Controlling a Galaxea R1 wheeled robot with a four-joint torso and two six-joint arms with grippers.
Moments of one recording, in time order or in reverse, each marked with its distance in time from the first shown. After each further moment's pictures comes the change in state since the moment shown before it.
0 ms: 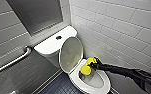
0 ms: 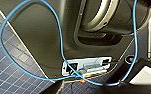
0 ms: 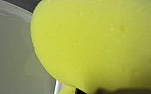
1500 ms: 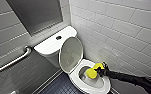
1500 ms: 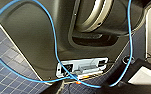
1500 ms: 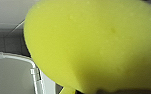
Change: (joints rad) left arm 0.001 0.019 0.000 0.001 -0.002 0.001; right arm -0.111 -0.153 0.084 0.002 0.126 0.280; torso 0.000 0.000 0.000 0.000
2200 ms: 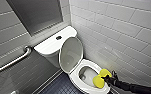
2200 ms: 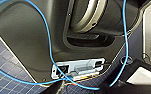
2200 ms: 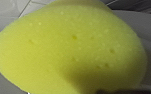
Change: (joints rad) left arm 0.000 0.014 0.000 0.001 -0.001 0.002; right arm -0.141 -0.235 0.267 0.000 0.129 -0.005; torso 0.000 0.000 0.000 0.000
